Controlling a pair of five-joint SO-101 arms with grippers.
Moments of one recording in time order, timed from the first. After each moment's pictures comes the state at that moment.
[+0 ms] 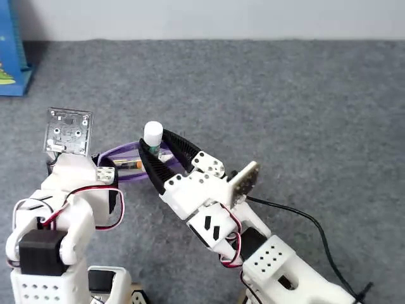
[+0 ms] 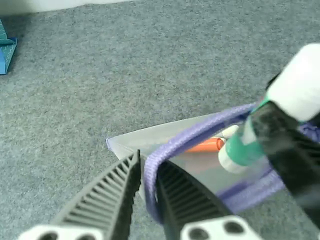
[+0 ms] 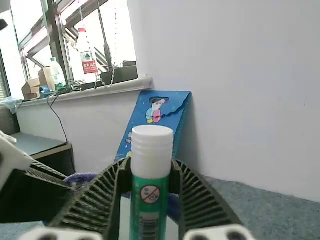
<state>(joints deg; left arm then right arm) -1.8 -61.7 30.0 86.6 1.9 -45.2 -51.6 76.0 -28.0 -12.3</state>
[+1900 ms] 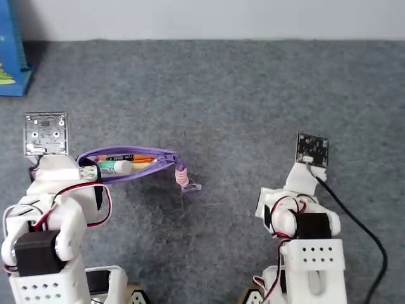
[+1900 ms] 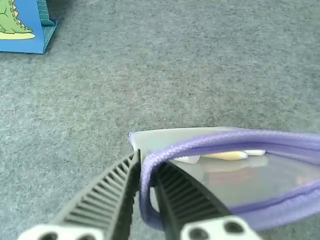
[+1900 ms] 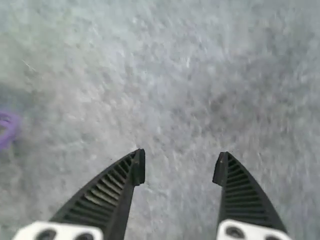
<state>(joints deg) -10.3 -62.5 34.2 84.3 2.2 -3.4 -61.5 63.0 71.2 -14.8</state>
